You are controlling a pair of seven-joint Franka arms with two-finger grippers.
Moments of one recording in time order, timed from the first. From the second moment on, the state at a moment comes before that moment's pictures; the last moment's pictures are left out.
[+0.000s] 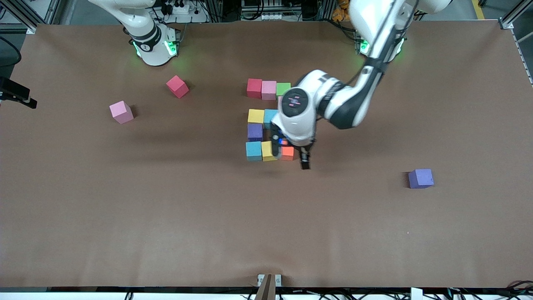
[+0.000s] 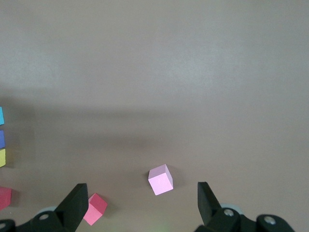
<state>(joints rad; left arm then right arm) -0.68 0.55 0.06 -1.50 0.12 1.98 0.80 -0.09 0.01 -0.09 -1.54 0.04 1.50 -0.22</state>
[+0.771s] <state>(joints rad) -0.27 0.23 0.01 -1.56 0.08 1.90 0.66 -0.08 0.01 -0.07 -1.54 0.03 1.50 -0.22</state>
